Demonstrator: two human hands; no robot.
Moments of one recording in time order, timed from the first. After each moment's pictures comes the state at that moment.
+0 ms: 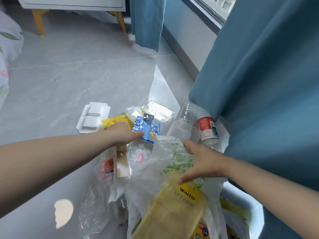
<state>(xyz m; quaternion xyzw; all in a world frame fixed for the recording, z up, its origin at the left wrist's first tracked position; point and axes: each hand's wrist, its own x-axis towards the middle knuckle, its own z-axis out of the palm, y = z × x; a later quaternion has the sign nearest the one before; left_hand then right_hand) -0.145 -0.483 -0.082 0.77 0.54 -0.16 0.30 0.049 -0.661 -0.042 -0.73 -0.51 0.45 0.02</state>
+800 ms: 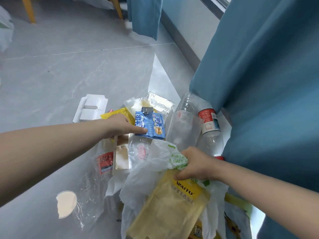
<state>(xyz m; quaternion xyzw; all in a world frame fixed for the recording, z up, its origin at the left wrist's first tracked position) -0.147 -0.472 -0.092 0.69 0.54 -0.13 0.46 0.025 -0.667 -0.062 -0.71 -0.46 0.53 0.08</state>
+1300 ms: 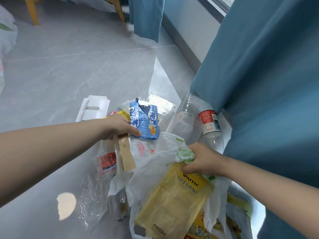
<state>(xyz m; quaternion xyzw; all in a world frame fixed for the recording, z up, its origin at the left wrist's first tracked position) -0.157 -0.472 -0.085 0.61 0.54 -0.10 0.56 0.034 -0.666 -0.052 -0.73 -0.46 0.49 0.10</state>
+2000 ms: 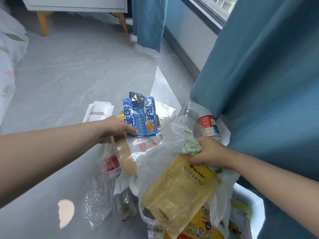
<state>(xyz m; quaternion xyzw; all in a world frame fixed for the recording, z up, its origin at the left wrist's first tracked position) -0.177 -0.476 -0.062 0.51 0.55 -0.02 0.66 0.042 -0.660 -0.021 -0.75 -0.45 0.46 0.12</state>
